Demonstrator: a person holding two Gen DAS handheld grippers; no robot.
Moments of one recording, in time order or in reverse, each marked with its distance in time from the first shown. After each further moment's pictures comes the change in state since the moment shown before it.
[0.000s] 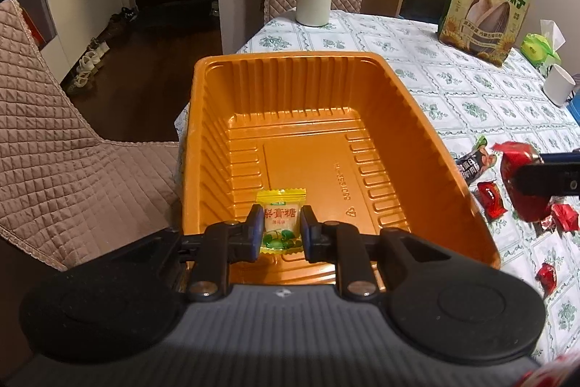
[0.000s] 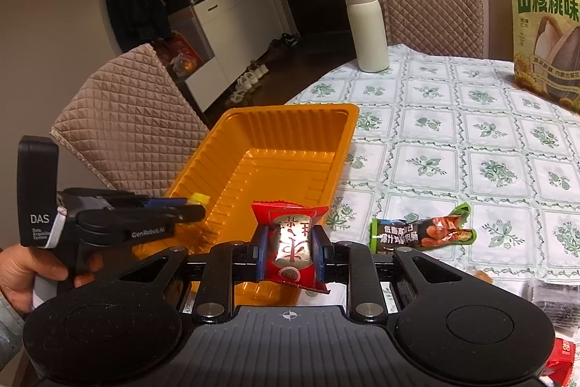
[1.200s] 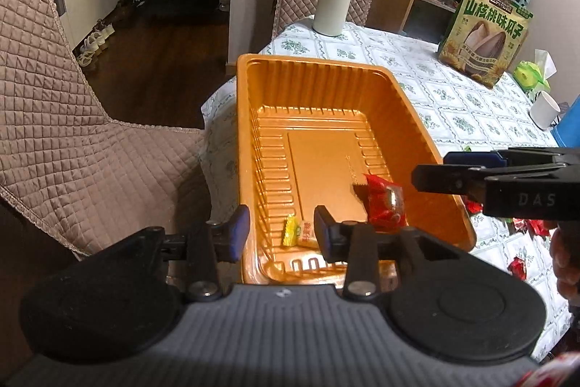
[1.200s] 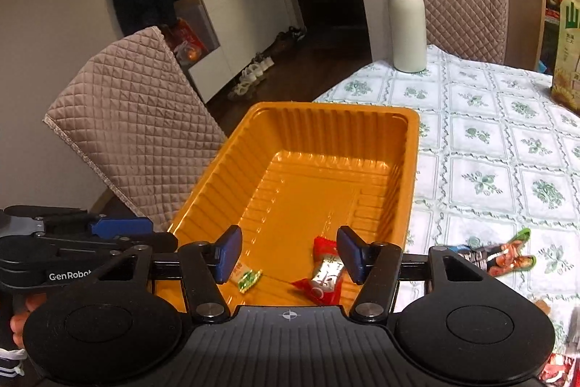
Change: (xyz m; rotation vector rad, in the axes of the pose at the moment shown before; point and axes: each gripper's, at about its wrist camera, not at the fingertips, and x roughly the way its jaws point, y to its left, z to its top) left arm -0.055 0.036 -0.016 -0.097 0.000 -0.048; right arm 0.057 0.046 0.010 -0.038 0.022 -0.016
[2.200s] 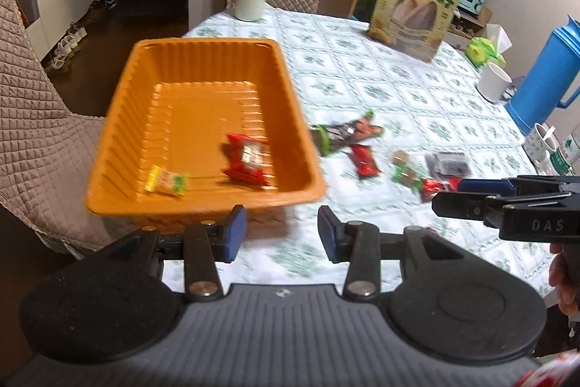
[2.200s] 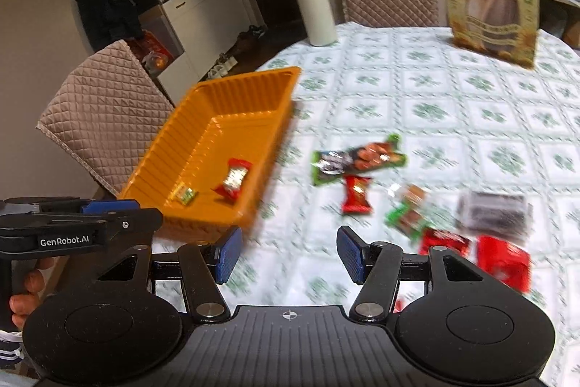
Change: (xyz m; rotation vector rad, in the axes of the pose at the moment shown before) left arm -0.030 -0.139 -0.047 0.033 0.008 -0.058; right arm -0.131 -0.084 -0.081 0.113 0.004 -0.062
